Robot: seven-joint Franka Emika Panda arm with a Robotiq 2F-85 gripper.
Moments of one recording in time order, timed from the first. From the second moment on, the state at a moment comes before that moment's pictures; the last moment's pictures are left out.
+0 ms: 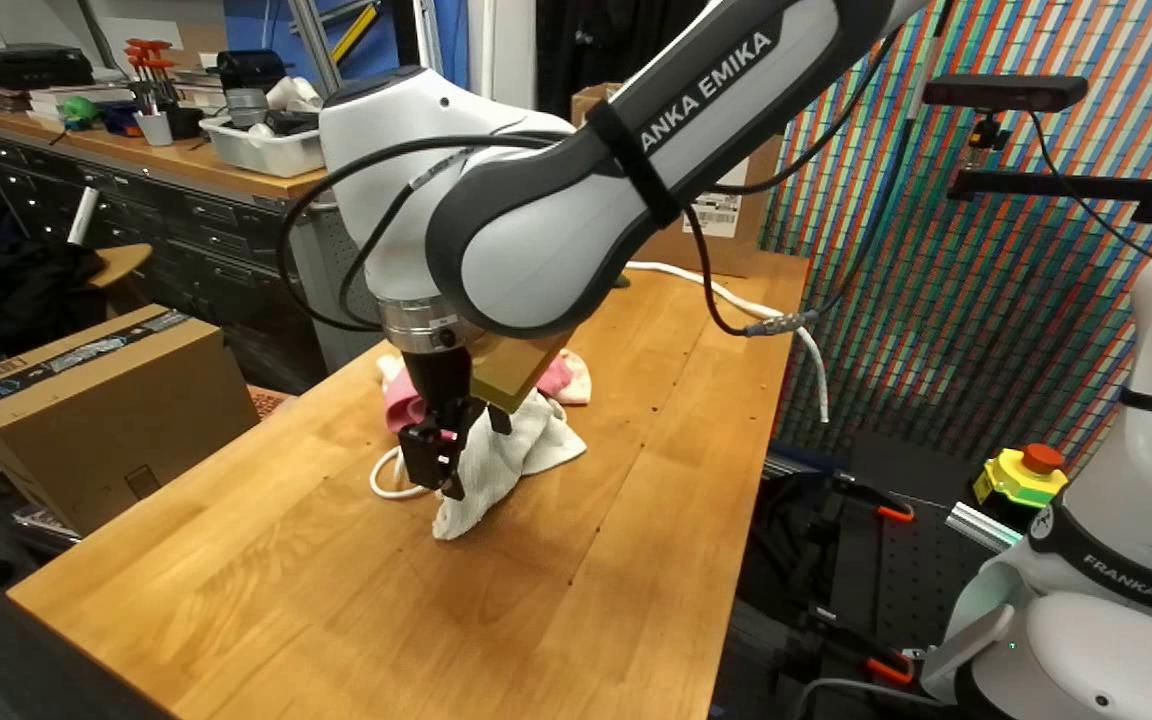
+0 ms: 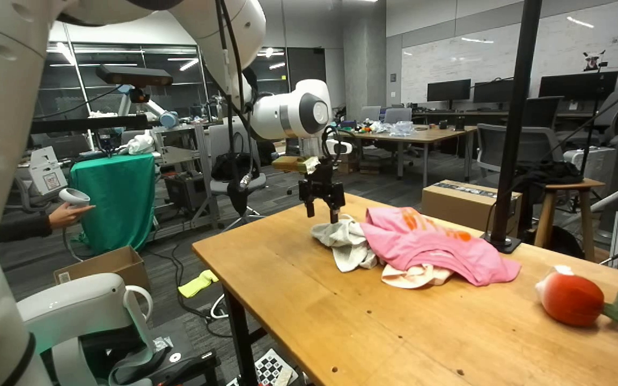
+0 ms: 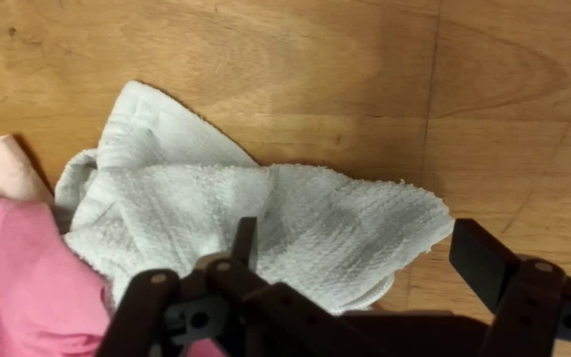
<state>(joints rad) 0.31 0.41 0.14 -1.85 -0.19 2.17 0.42</state>
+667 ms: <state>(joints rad) 0.31 0.47 0.08 -1.81 -0.19 2.13 0.42</state>
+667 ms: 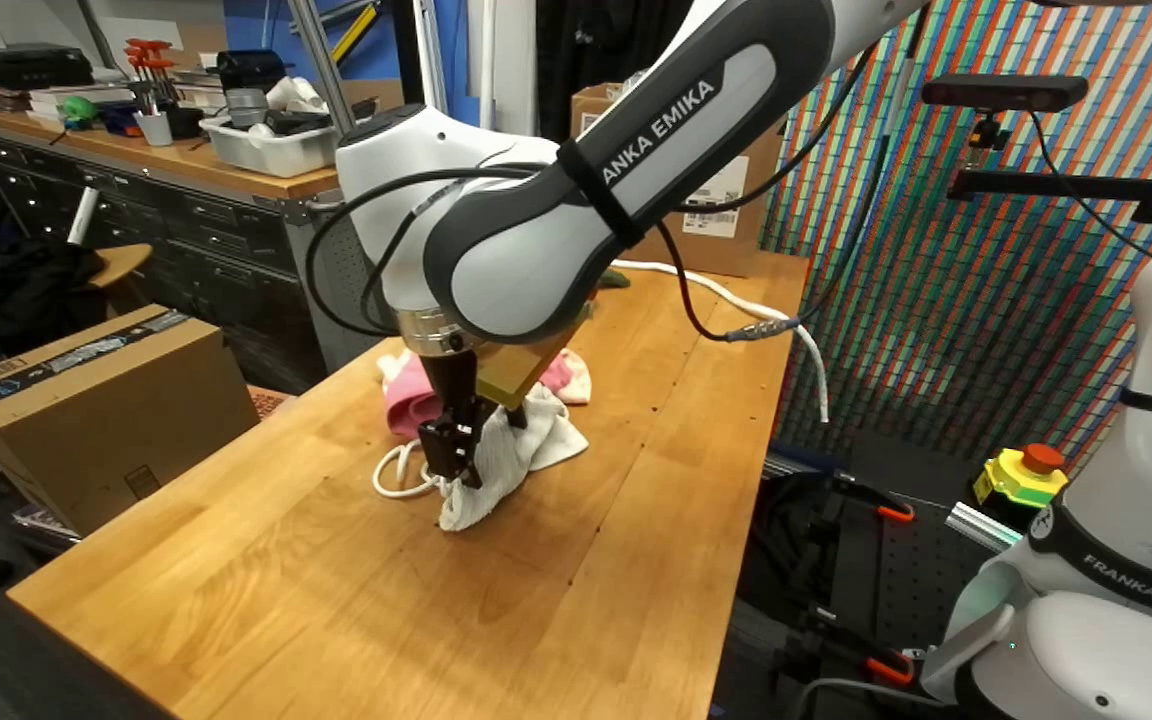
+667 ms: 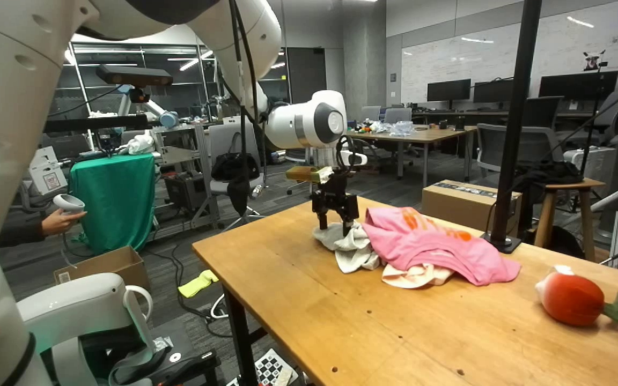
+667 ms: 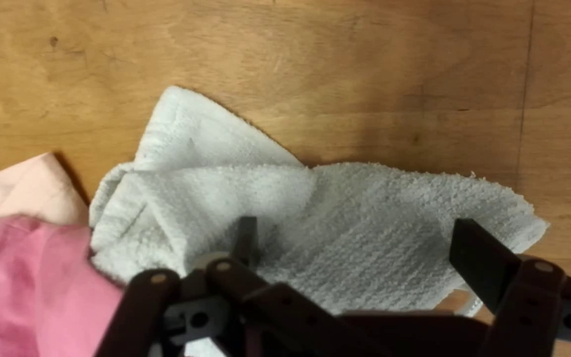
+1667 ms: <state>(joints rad) 0.30 0.47 0.06 -1.81 -0.21 2.07 0.42</state>
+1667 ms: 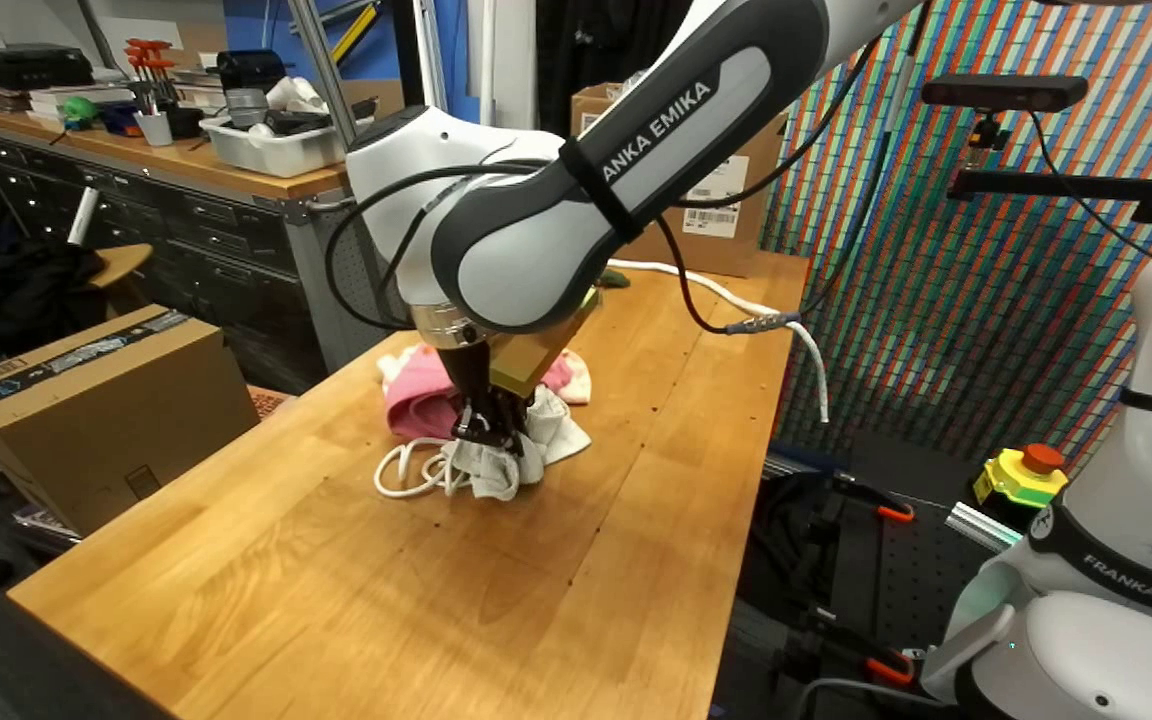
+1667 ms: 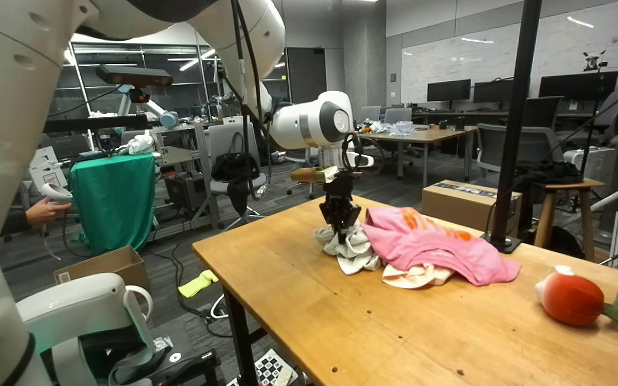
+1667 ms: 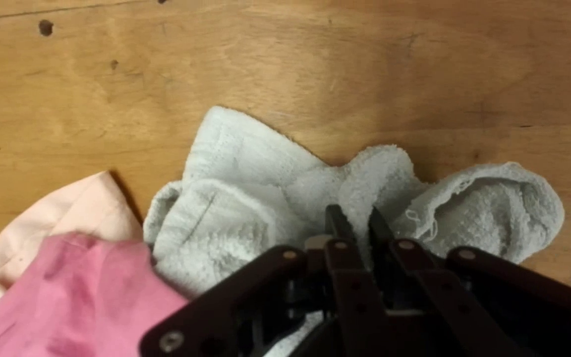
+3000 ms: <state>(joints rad) 0.33 0.25 0.27 -2.02 -0.08 1.93 0.27</state>
